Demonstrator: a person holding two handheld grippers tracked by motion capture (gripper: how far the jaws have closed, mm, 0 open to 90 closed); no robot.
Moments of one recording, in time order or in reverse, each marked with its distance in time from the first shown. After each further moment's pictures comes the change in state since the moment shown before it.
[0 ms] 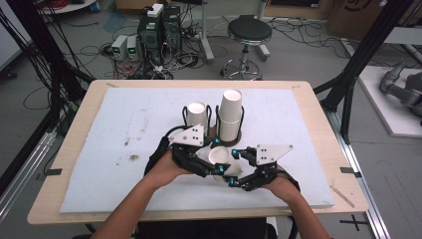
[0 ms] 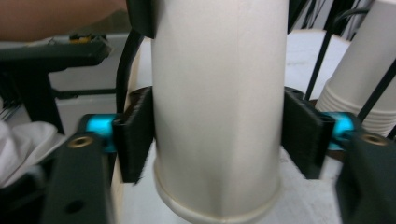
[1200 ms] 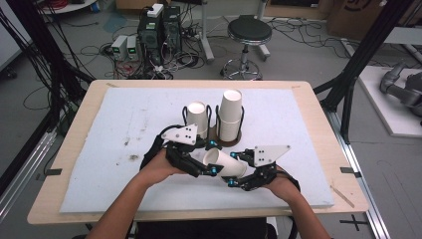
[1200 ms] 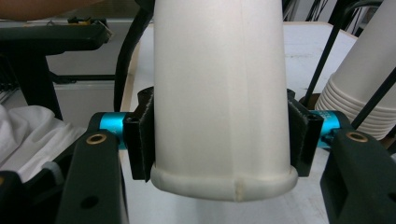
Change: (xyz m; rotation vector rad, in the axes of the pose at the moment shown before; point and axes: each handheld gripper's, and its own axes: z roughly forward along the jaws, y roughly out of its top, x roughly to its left) left arm 0.008 -0.009 -0.010 0.021 -0.075 -0.018; right arm 0.000 0.000 0.002 0.061 0.013 -0.042
